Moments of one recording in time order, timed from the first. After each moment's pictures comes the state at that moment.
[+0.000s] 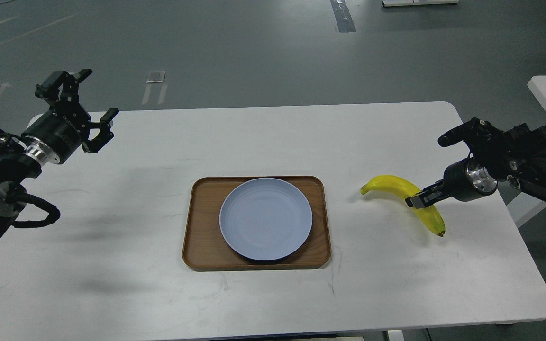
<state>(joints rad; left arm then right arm) -0.75 0.55 -0.53 -0.67 0.08 -0.49 -0.40 1.27 -0.61 -0.43 0.85 -1.45 0.45 0.49</state>
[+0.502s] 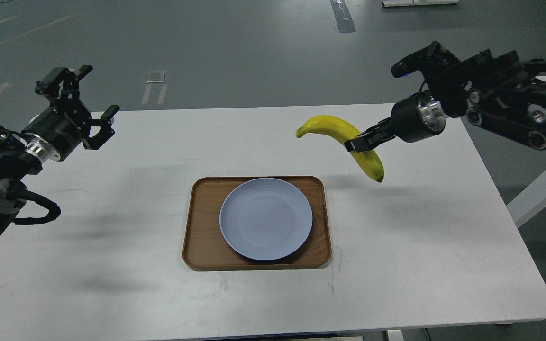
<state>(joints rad) -0.77 0.55 -0.52 -0.67 0.08 -0.49 -0.40 1.53 -0.37 -0.43 0.91 -1.26 0.49 0.49</state>
